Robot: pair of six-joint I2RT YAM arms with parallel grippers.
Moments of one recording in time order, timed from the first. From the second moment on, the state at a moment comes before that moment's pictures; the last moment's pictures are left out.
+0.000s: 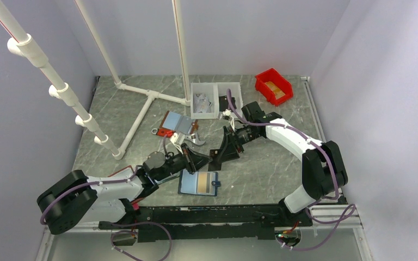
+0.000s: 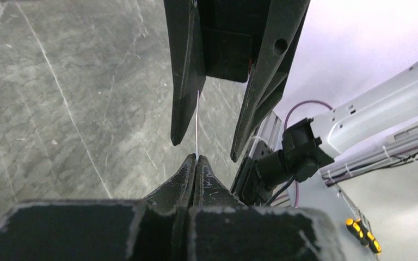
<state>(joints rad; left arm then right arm) -0.89 1.21 0.26 1.01 0.17 -0.73 0.43 1.55 1.04 -0.68 -1.28 -0.44</state>
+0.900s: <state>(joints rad) -0.89 1.10 0.40 0.55 0.34 -0.57 0.47 1.55 1.08 -0.90 -1.19 -0.73</state>
